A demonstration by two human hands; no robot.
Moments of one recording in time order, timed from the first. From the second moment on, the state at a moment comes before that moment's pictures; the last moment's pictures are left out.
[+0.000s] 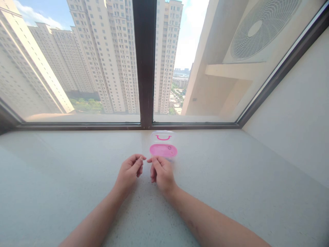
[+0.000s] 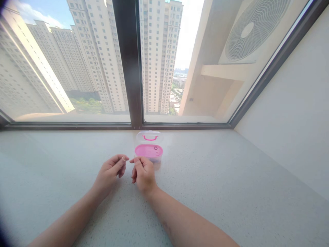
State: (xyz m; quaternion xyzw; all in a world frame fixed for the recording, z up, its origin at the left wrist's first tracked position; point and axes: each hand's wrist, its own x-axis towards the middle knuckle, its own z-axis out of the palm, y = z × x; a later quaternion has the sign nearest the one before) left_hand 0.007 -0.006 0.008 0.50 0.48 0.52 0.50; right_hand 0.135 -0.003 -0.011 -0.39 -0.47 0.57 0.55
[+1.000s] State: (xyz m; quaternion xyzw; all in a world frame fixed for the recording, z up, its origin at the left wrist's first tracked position) left_hand 0.008 -0.008 0.009 0.53 0.49 0.53 0.44; right_hand 0.136 -0.006 -0.009 -0.37 -0.47 0.57 0.57
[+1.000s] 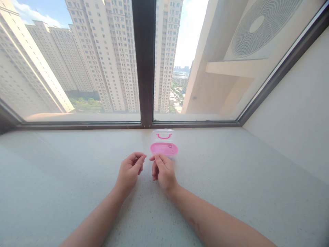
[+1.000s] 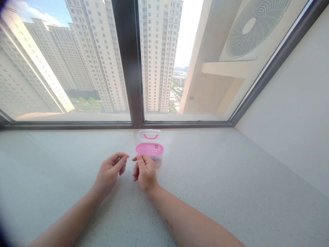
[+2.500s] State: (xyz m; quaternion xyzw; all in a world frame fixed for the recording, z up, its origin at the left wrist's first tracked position) left_hand 0.007 -0.016 0.020 0.61 0.52 0.53 0.27; right_hand 0.135 -0.009 -0.005 -0.39 -0.49 0.55 0.56
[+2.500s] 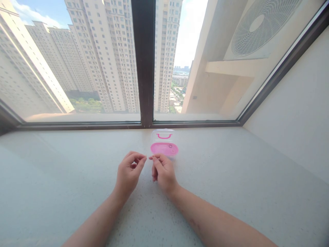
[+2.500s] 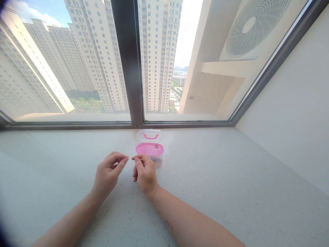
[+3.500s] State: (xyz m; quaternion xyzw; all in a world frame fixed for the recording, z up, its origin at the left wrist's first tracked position) left_hand 0.004 -0.015 0.018 0.60 0.51 0.53 0.31; right_hand 0.133 -0.009 -0.002 -0.38 -0.49 0.56 0.55
